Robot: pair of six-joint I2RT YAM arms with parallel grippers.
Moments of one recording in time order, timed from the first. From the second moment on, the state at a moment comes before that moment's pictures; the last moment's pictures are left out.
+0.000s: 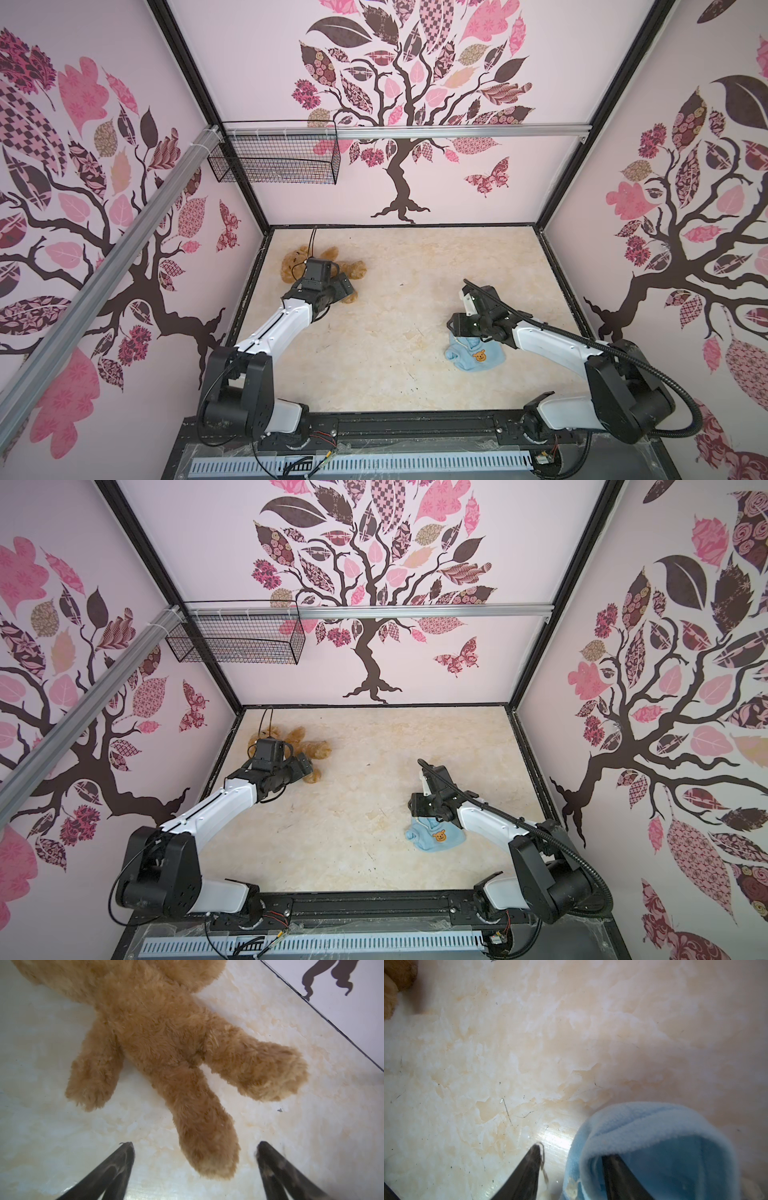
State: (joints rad) left arm -0.20 1.47 0.93 -0.32 -0.04 -0.64; right arm 0.45 1.36 0.63 -0.21 -0.18 0.44
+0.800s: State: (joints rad) left arm -0.71 1.57 0.84 -0.28 0.03 -0.53; right arm 0.45 1.21 0.74 -0.30 -0.06 0.41
